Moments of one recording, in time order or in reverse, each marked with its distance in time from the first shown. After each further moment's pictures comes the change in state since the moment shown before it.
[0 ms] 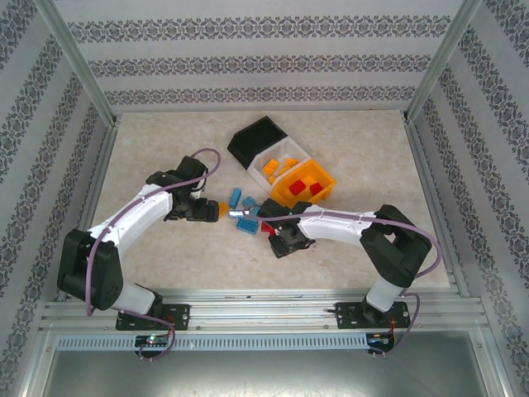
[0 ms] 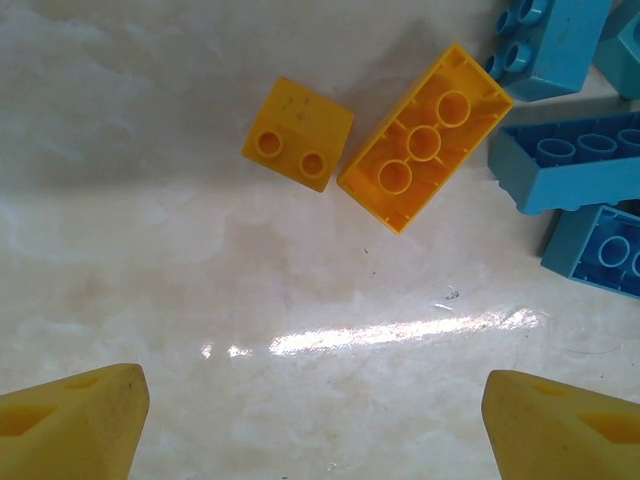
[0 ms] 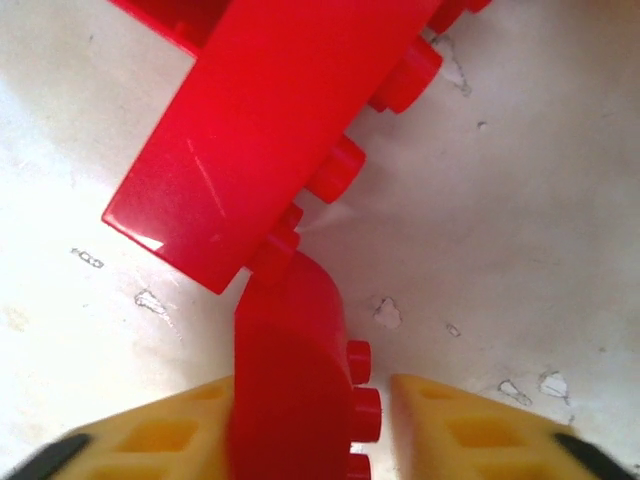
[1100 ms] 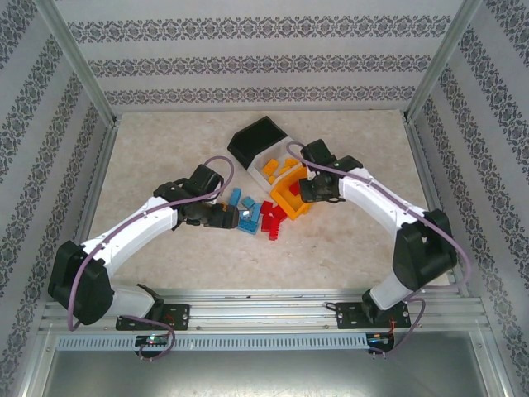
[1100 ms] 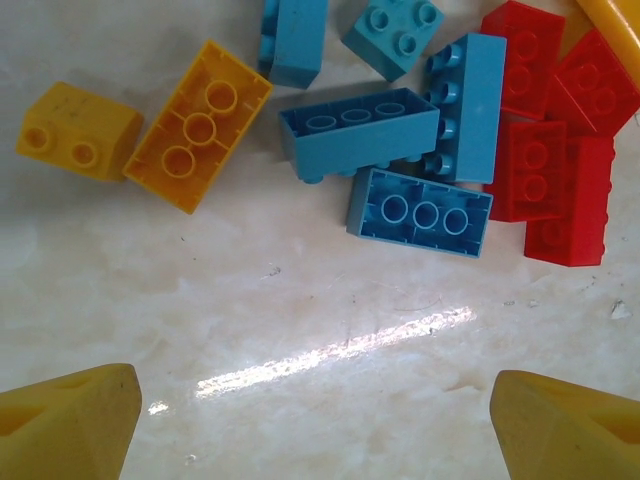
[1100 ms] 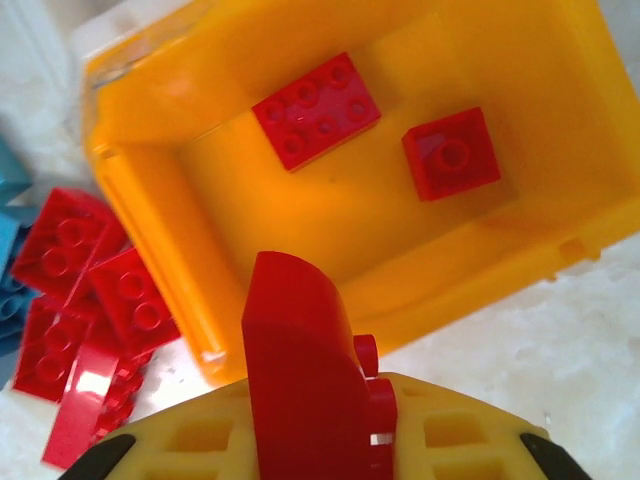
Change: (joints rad) left arm -0.185 -0.091 -0.035 0.090 0.063 -0.122; right arm -0.426 -0.103 0.247 -0.100 -0.007 -0.142
